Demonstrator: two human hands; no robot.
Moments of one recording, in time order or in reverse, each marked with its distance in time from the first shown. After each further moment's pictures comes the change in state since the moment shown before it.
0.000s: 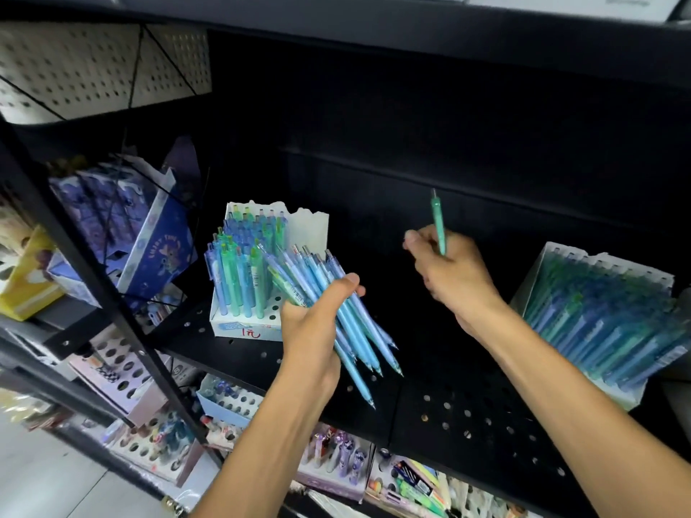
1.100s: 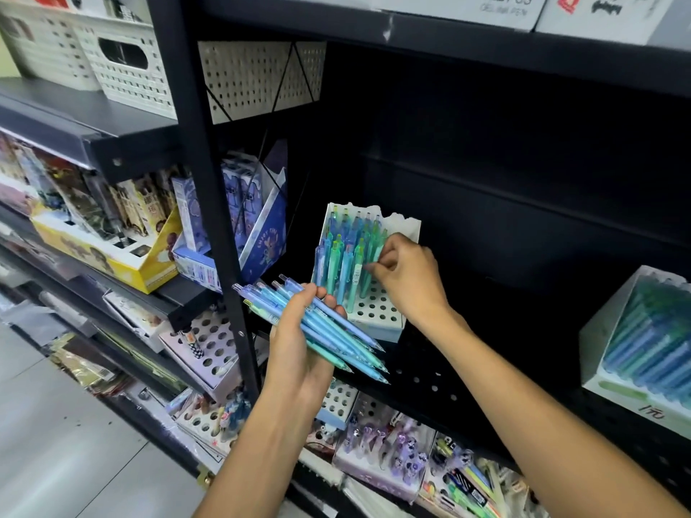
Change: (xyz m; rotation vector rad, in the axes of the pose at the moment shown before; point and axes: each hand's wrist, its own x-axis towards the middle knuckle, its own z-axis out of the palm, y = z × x) left_hand 0.005 0.057 -0.118 -0.436 -0.054 -0.037; right_hand 0.000 -0.028 0.150 -0.385 -0.075 -0.259
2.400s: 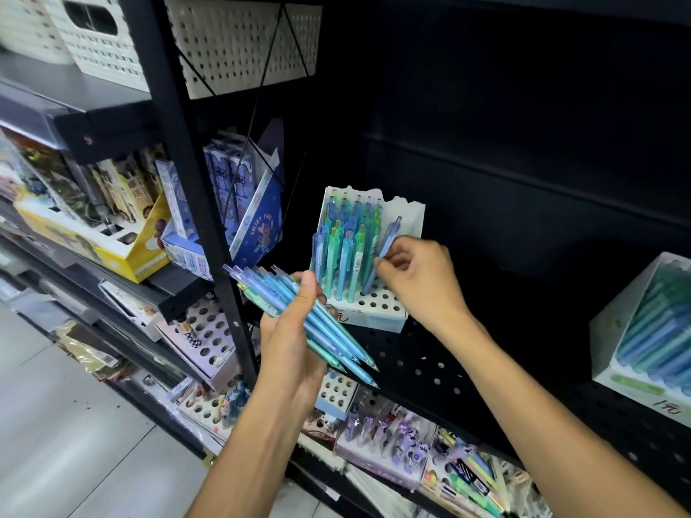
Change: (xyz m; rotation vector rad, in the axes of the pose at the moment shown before) left_hand 0.002 -0.006 -0.006 0.199 0.040 0.105; right_hand -0.019 0.004 -0.011 0.122 -0.032 0.023
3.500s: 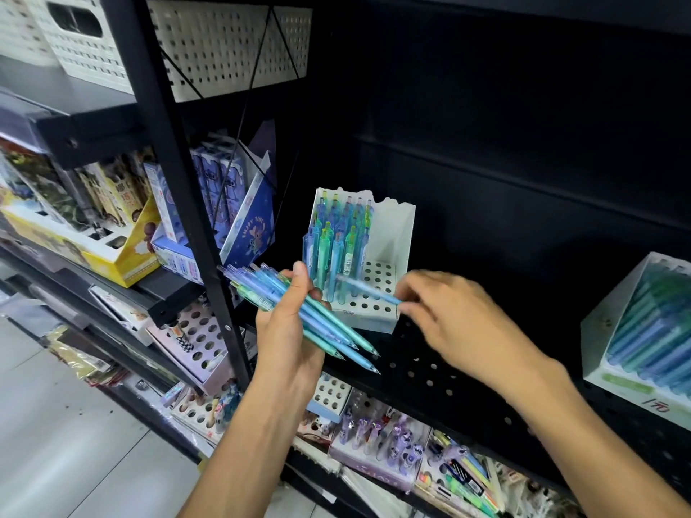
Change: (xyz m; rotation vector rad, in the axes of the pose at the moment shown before) left_hand 0.011 -0.001 0.011 -0.034 0.029 0.009; right_hand -0.045 -0.008 -0.055 -0.520 -0.287 -0.290
